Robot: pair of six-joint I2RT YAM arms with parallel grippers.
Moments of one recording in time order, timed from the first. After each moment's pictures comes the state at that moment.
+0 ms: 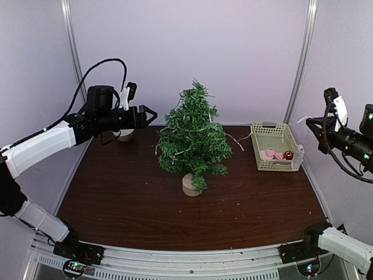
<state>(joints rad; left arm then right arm) -0.54 1.41 1.24 -0.17 0.20 -0.37 0.26 0.63 1.16 -0.71 -0.14 -0.18</state>
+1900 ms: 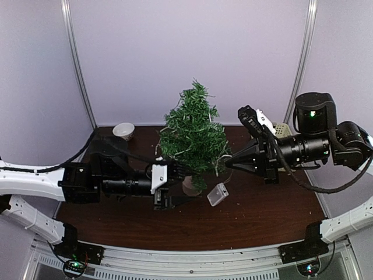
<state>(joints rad) -1.26 1.20 0.95 0.09 0.19 0.43 1.15 1.05 1.33 -0.67 -0.22 -0.05</state>
